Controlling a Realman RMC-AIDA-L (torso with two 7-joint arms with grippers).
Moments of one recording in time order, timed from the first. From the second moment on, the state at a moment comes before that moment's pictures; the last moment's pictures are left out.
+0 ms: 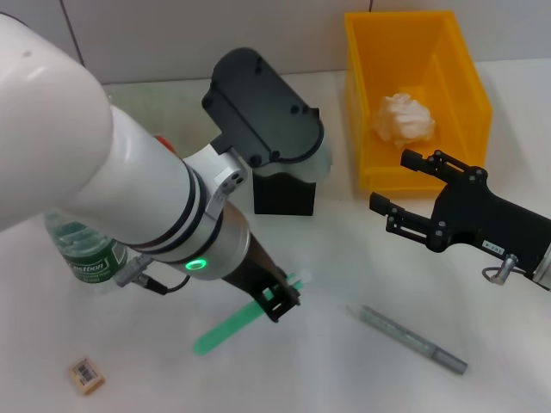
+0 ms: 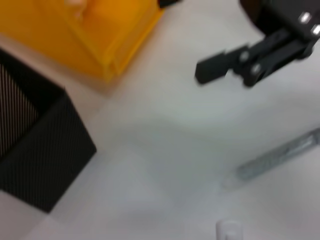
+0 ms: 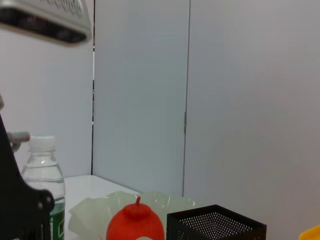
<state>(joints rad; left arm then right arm) -0.67 -2.08 1.94 1.56 2.52 1.44 -2.88 0.24 2.08 -1.12 -0.54 -1.21 -1.34 0.77</state>
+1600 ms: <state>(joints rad) -0.55 -2.07 1.82 1.93 2.51 1.24 -2.83 0.24 2.08 -1.11 -0.54 -1.21 -1.33 0.77</state>
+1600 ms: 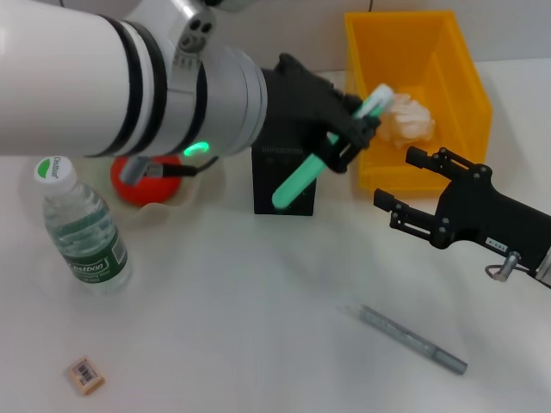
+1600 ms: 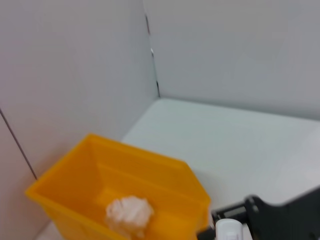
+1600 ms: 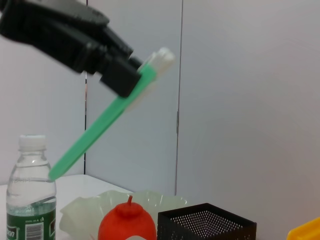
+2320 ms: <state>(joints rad) -0.30 -2.07 1.81 1.90 2.31 0.75 -2.60 0.23 2.08 -1.10 -0.54 -1.21 -1.33 0.77</state>
